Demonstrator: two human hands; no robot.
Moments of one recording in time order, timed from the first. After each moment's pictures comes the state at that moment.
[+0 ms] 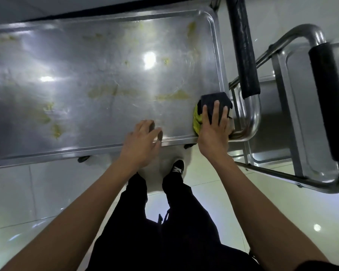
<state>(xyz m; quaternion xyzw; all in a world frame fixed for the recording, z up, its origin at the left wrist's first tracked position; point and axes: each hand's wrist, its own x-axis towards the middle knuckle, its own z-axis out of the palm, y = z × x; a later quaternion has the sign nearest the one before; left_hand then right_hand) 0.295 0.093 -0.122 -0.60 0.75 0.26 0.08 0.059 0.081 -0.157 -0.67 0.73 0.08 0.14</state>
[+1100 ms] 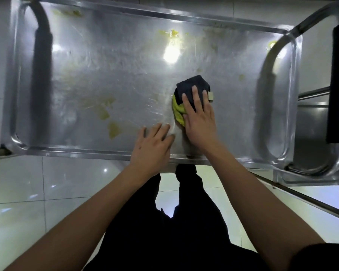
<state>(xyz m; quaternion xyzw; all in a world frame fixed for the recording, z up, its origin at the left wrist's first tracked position) 0.476 0.084 -0.139 -0.59 0.78 0.19 0.07 0.307 -0.006 -0.164 -0.79 0.59 0.04 0.18</state>
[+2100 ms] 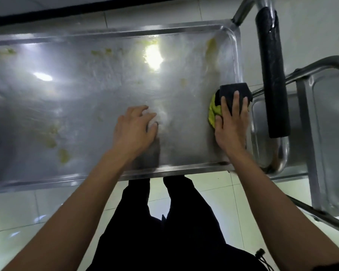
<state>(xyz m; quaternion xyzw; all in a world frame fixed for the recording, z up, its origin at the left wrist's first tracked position) 0.350 -0.035 -0.112 -0.66 0.71 0.25 -0.01 0.060 -0.036 -0.165 -0.65 0.74 0.00 0.14</state>
